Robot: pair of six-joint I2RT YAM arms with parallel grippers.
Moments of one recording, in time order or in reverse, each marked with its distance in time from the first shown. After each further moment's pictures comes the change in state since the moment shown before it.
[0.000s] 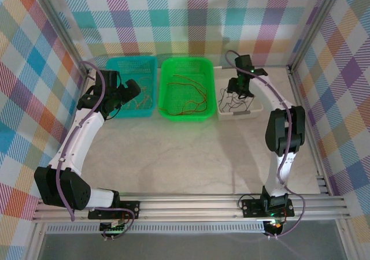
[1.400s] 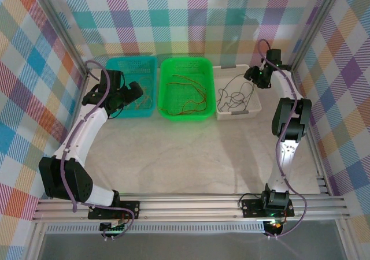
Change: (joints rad) left arm 0.000 0.071 0.002 0.000 0.010 0.012; right arm -0.250 0.276 0.265 0.130 -0.454 0.063
